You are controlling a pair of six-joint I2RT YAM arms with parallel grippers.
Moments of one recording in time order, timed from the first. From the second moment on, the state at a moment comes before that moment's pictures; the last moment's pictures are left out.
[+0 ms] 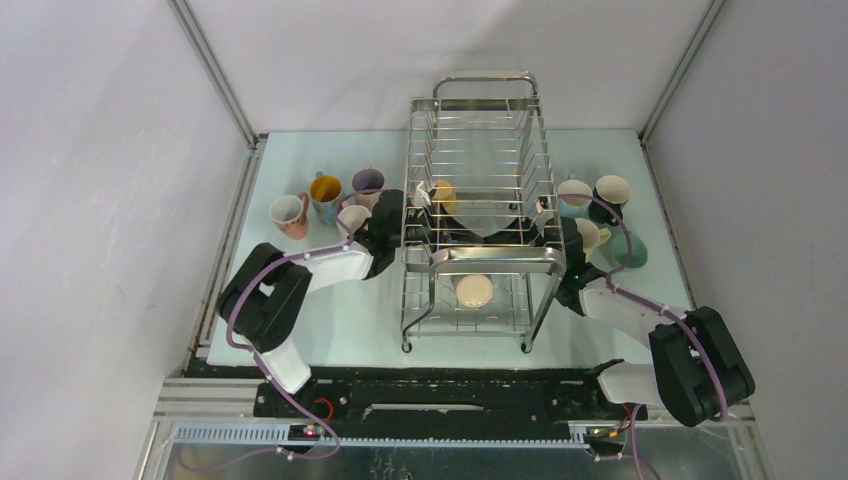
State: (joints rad) left arm -0.61 1.70 0.92 0.54 0.69 -1.42; right arm 0.42 1.29 0.53 0.44 -0.34 1.01
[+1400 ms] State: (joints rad) left arm -0.60 1.74 0.88 1.02 1.03 -1.43; right arm 0.06 1.57 0.53 1.10 -1.13 1.01
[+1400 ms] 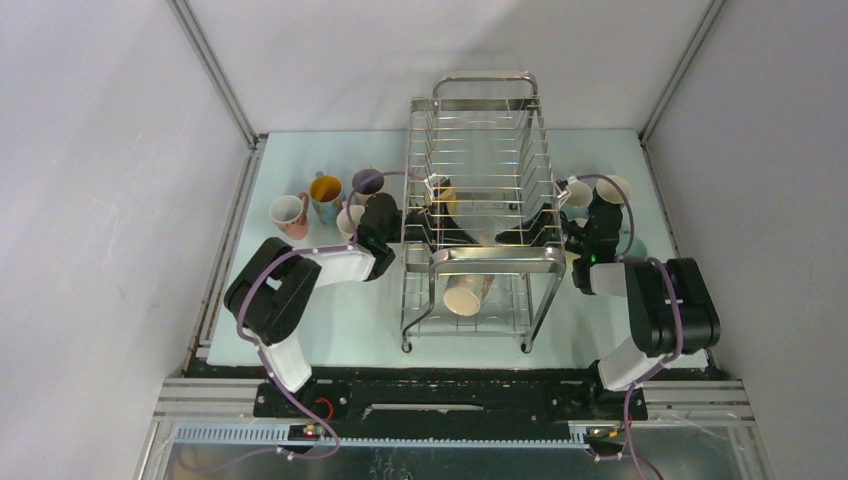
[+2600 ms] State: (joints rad) left arm -0.59 1.82 0.97 1.26 1.17 -1.63; right arm 0.18 1.63 0.53 1.45 -1.29 1.30
